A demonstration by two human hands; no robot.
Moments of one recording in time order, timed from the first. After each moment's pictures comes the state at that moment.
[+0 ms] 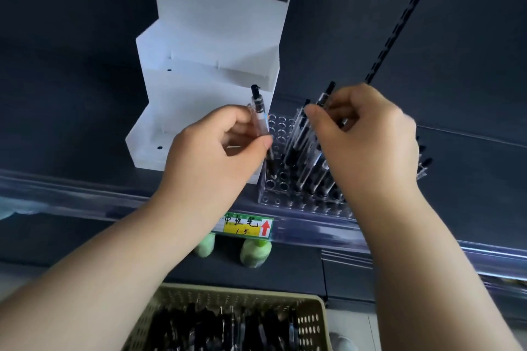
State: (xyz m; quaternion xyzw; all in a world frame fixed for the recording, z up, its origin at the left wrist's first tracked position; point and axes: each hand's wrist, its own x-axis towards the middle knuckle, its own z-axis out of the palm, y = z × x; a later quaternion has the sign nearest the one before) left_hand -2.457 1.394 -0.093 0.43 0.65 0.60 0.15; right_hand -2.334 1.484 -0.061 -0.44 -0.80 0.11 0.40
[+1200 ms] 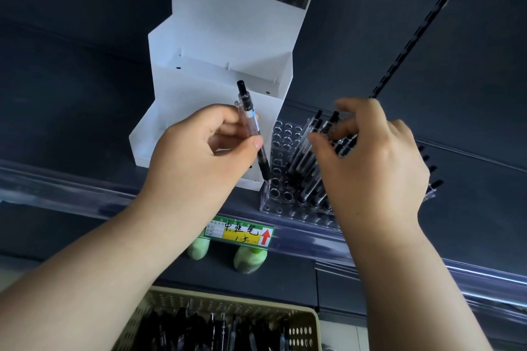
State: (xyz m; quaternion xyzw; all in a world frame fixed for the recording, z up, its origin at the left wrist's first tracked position) left_hand -2.470 1.386 -0.092 0.39 0.65 0.63 0.16; right_hand -2.341 1.476 -0.070 -0.43 -0.81 -0.03 0.40
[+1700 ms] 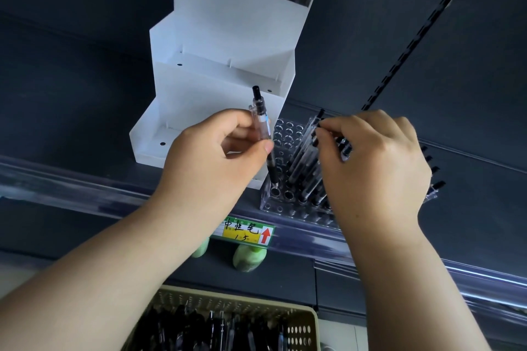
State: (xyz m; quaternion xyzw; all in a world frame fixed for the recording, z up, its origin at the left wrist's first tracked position) left_hand -2.465 1.392 -0.096 0.40 0.65 0.62 0.17; right_hand -2.340 1.479 -0.075 -0.40 -0.81 -0.11 0.42
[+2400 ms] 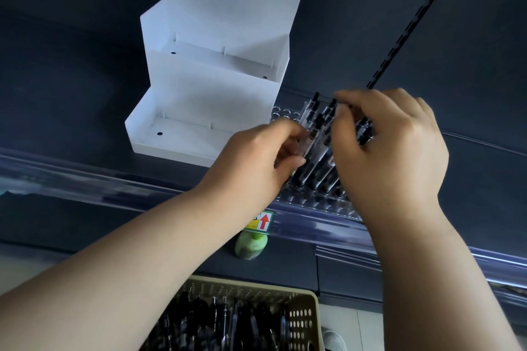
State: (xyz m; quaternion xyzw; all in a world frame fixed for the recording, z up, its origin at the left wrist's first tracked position) left_hand -2.444 1.422 -0.124 0.57 0.64 0.50 0.07; right_hand -2.322 1.480 -0.070 -0.40 -0.81 -0.05 0.43
